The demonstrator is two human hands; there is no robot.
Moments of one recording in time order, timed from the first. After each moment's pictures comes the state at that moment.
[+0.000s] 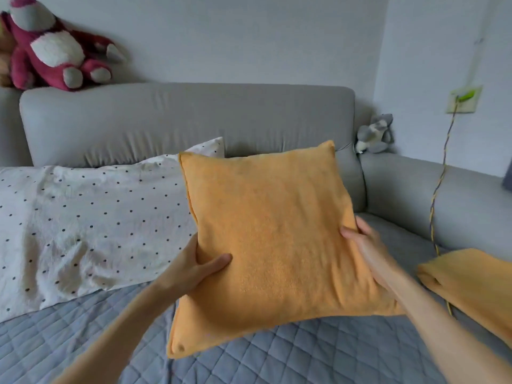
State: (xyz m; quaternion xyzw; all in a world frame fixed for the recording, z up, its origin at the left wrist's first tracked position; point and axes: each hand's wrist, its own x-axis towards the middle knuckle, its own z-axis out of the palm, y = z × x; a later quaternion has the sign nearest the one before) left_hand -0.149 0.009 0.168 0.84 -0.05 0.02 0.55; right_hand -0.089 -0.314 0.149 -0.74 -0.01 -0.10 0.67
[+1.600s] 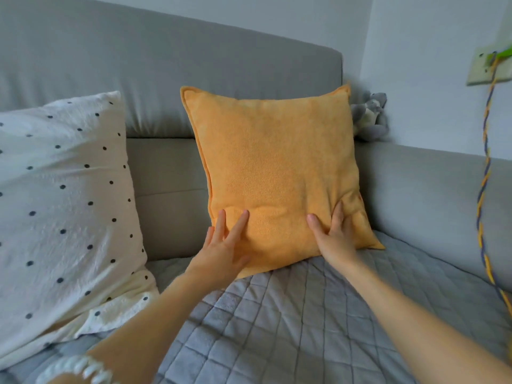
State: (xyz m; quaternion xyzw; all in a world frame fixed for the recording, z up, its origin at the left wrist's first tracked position) left_hand 0.176 -0.140 0.049 0.96 -0.18 0.09 0.21; right_hand 0.196 -0.373 0.047 -0.87 0.08 -0.17 0.46
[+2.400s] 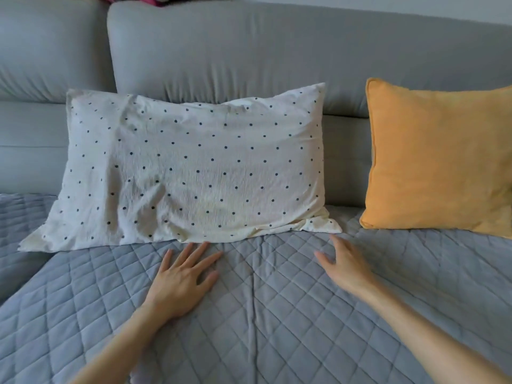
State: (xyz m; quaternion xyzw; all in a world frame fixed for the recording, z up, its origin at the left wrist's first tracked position) left_hand -0.128 0.189 0.016 0.99 0.06 0.01 0.08; right_hand -0.011 -0.109 0.045 -0.97 -0.12 0.02 0.22
